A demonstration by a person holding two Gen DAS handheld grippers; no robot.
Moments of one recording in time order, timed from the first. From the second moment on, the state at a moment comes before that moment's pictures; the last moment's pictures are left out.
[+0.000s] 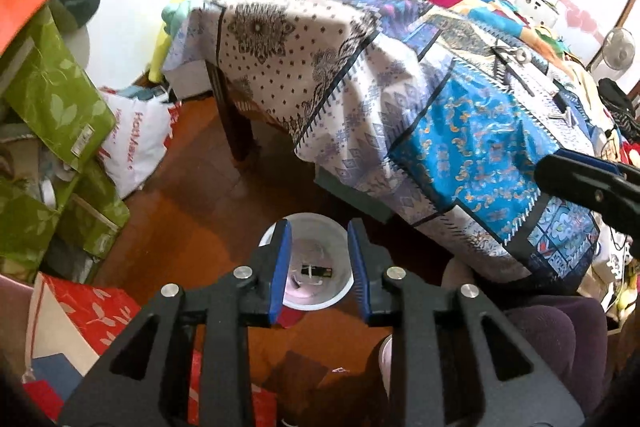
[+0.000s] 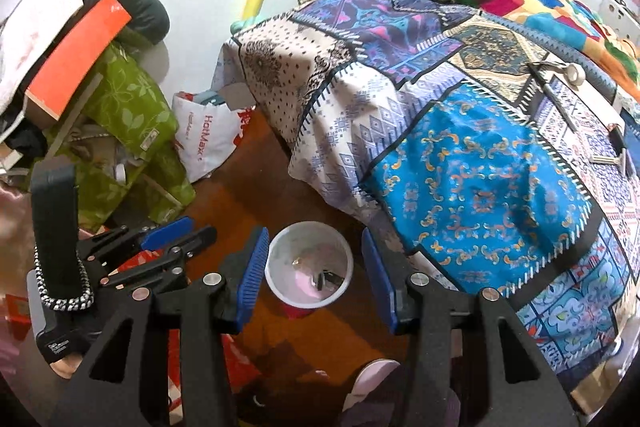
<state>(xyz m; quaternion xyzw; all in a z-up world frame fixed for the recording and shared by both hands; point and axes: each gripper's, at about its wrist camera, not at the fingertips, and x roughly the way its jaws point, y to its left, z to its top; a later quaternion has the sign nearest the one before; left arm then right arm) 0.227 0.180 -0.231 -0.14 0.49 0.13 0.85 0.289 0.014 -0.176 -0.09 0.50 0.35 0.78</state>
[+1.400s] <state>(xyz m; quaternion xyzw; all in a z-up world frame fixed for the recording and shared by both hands) 0.225 -0.027 -0.024 -0.04 0.24 0.02 0.97 0.236 -0.222 -0.009 -0.03 0.21 0.19 0.96</state>
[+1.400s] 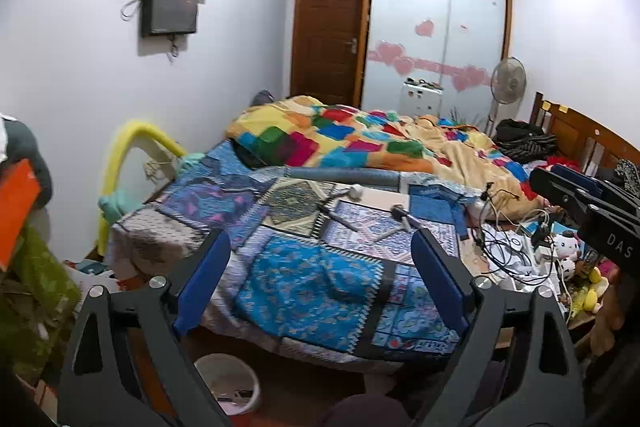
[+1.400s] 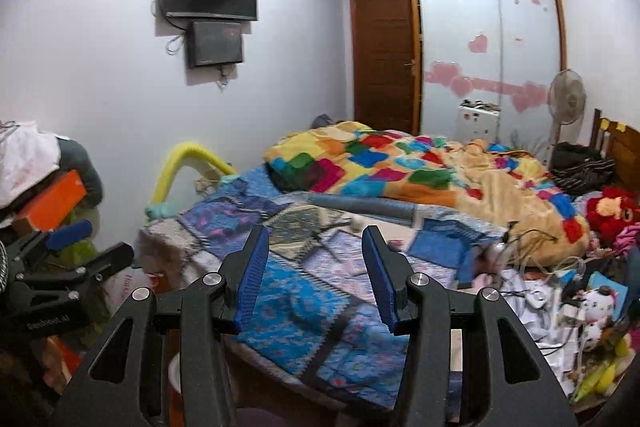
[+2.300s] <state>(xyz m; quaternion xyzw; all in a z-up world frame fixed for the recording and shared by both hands) 0.452 -0.106 -0.158 -0.02 0.39 -0.07 0.92 0.394 -0.313 -0.108 -0.02 0.33 0.11 0.94</state>
